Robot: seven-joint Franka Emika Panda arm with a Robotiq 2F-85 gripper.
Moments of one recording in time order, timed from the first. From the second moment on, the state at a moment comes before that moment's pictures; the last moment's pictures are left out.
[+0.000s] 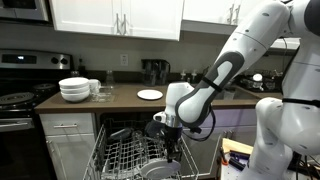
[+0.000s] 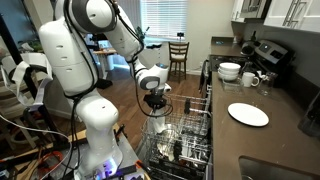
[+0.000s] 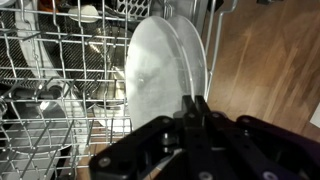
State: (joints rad) arm 0.26 -0.09 0.00 -2.77 0.37 2.64 -0.80
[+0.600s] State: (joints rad) arm 0.25 -0.08 0.02 -2.76 0.40 2.64 -0.83
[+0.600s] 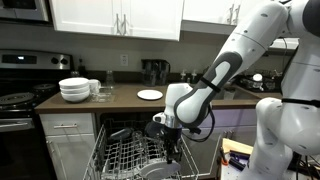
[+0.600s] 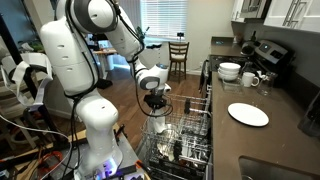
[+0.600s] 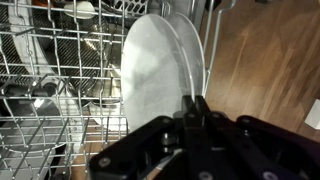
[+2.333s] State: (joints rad) arm 0.25 -0.16 0.08 -2.78 0.21 2.58 -0.64
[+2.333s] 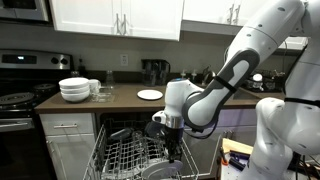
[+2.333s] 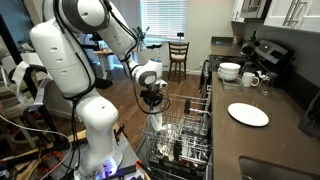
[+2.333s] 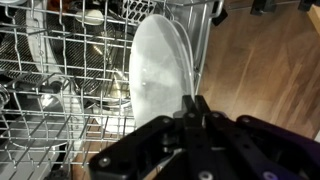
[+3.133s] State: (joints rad) arm 0.28 -0.20 0.05 -2.78 0.33 2.54 -0.67
